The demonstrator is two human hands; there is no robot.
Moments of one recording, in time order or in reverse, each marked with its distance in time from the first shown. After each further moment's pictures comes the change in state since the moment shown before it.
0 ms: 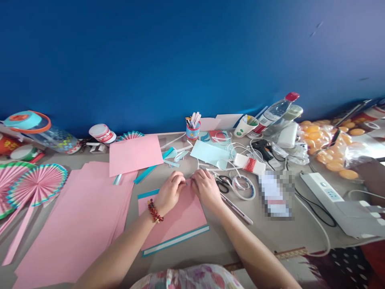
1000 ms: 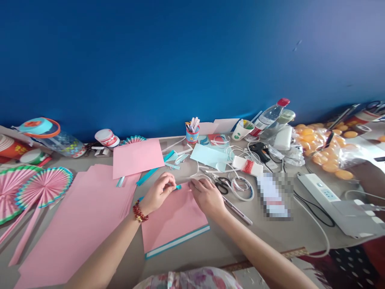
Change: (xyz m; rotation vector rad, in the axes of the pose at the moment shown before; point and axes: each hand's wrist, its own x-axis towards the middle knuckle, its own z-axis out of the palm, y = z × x) left_hand -0.011 -0.011 -0.047 -0.257 -0.072 -0.053; right_hand -0.027 -0.002 -0.002 -0.245 -0.067 -0.210
